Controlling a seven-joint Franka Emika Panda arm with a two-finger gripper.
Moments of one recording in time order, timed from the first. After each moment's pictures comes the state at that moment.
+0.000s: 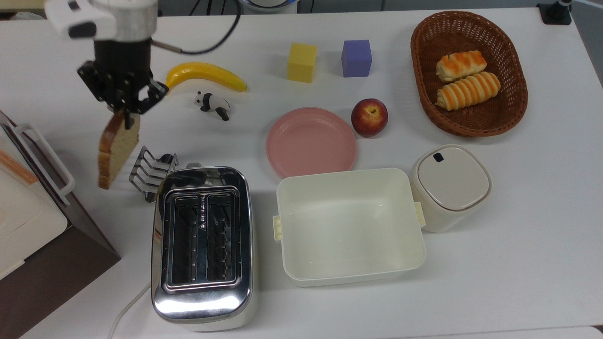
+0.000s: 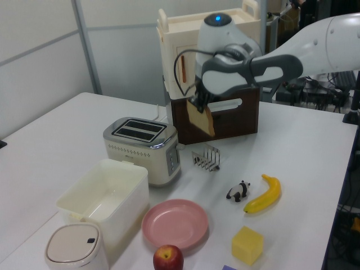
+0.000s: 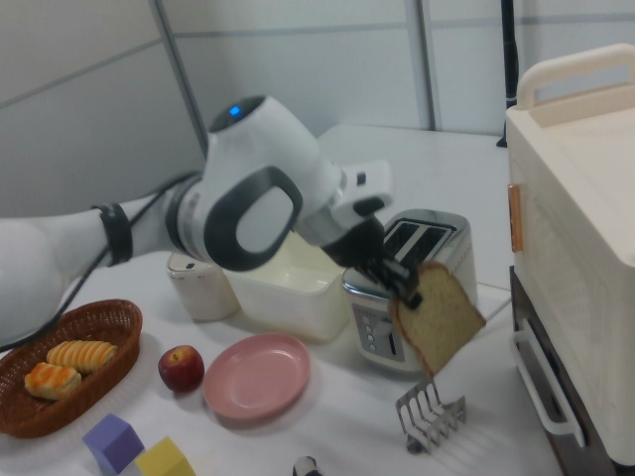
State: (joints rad) arm -0.09 0.22 -0.14 -1.64 -0.20 2.25 0.09
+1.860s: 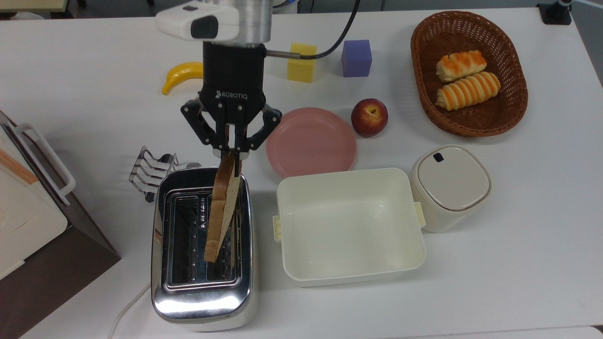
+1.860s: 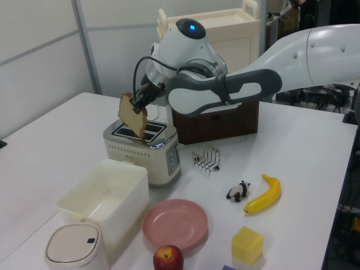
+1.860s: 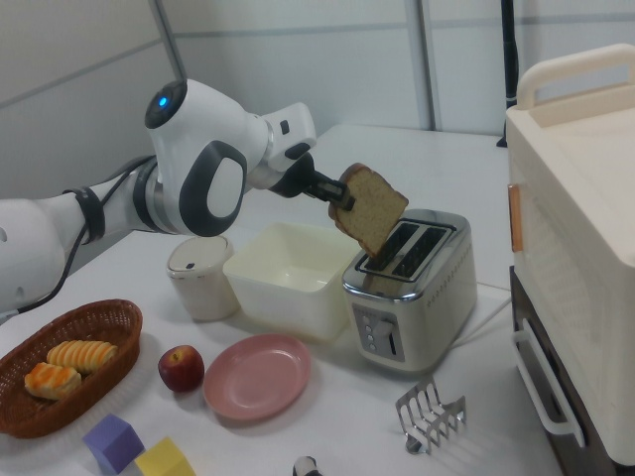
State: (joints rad) arm 0.06 0.31 -0.05 -1.53 -0.15 2.56 0.21
